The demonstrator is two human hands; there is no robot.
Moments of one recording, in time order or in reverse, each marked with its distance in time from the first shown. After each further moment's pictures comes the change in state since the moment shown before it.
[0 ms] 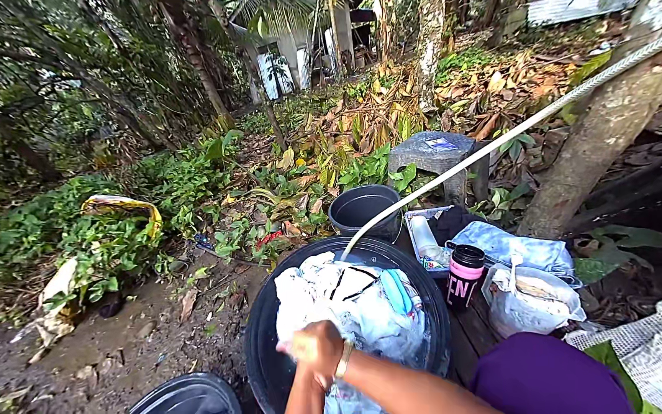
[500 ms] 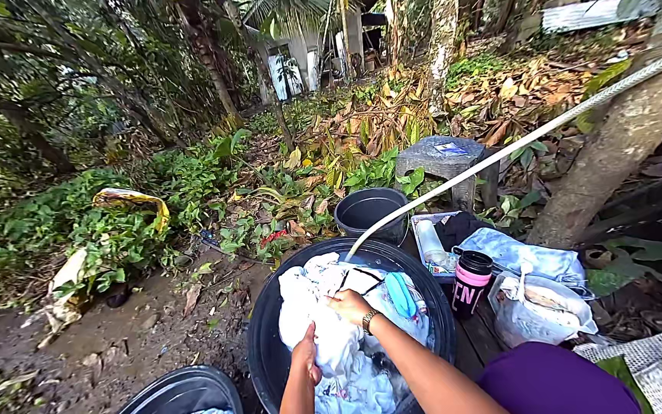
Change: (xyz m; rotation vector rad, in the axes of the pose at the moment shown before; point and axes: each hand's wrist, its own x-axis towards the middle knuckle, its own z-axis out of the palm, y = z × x) left_hand 0.068 -0.017 -0.033 0.126 0.233 0.049; right_hand 0.033 0.099 -0.029 0.241 -0.578 0.958
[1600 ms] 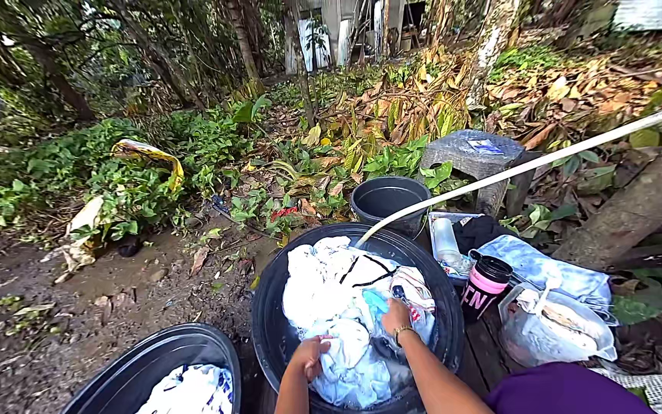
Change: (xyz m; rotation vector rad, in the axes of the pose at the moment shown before) left_hand 0.045 -0.052 -0.044 0.269 -0.286 -0.131; right_hand -0.003 0.115 0.012 -0.266 0.199 0.378
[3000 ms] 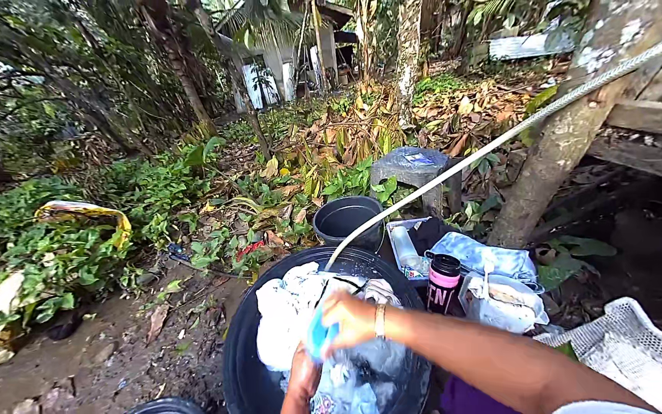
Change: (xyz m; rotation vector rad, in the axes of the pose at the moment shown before) left_hand -0.045 0.044 0.061 -0.244 -0.267 0.700; right_hand -0.085 -0.078 -0.115 -0.196 -0.060 -1.209
